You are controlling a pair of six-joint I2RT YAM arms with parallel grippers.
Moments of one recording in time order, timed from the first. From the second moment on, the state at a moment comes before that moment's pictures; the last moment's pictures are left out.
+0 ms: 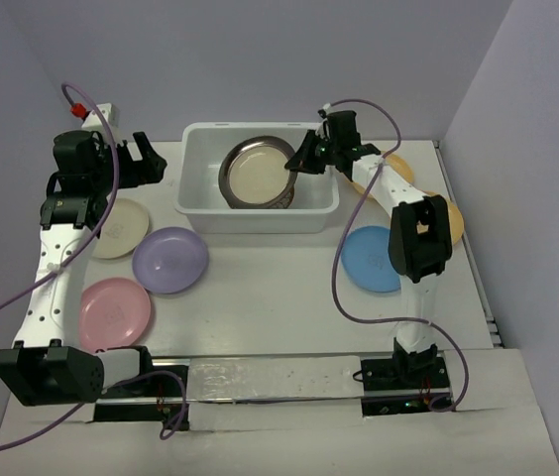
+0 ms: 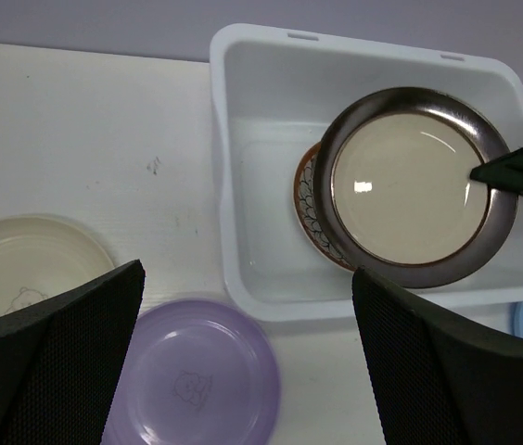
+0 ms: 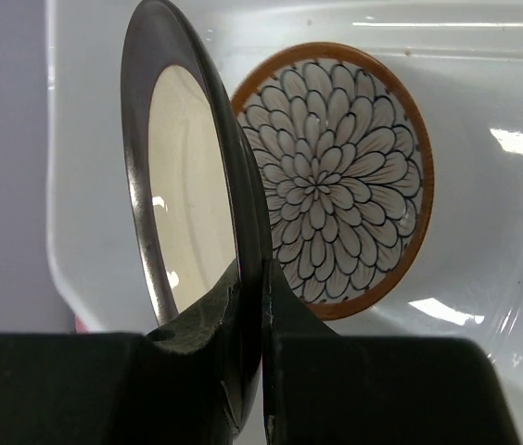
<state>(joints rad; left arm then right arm) 0.01 1.23 1.32 -0.45 0.21 -0.18 0.29 2.09 1.77 -0.29 -0.46 0.62</state>
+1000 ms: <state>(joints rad) 0.08 1.22 1.30 -0.45 0.19 -0.18 0.29 2.30 1.96 -0.43 -0.38 0.65</state>
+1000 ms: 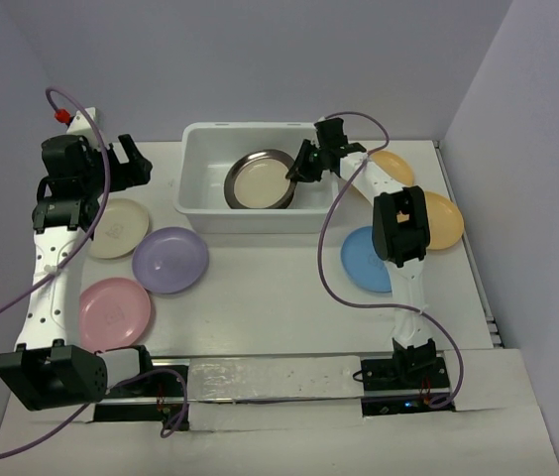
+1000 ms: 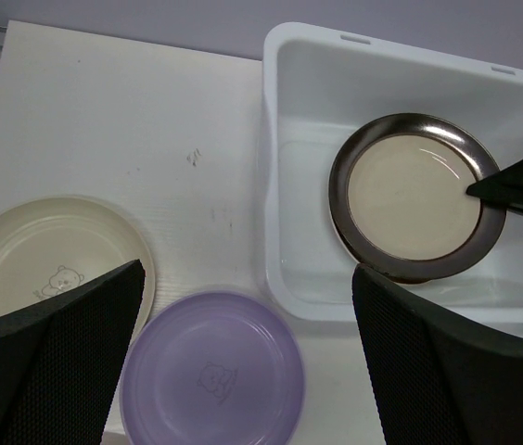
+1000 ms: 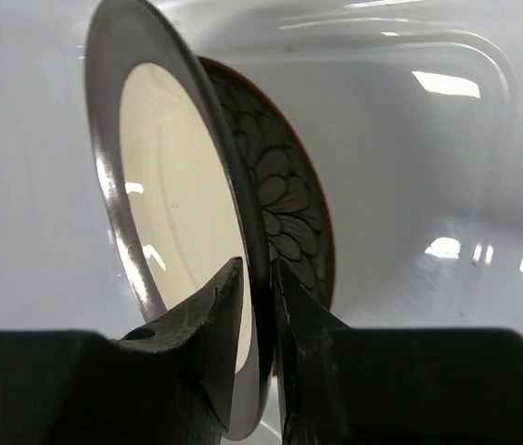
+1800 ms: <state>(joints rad) 0.10 1.23 1.30 -0.45 0.21 -0.17 0.36 2.31 2.01 -0.57 -0.14 0.53</state>
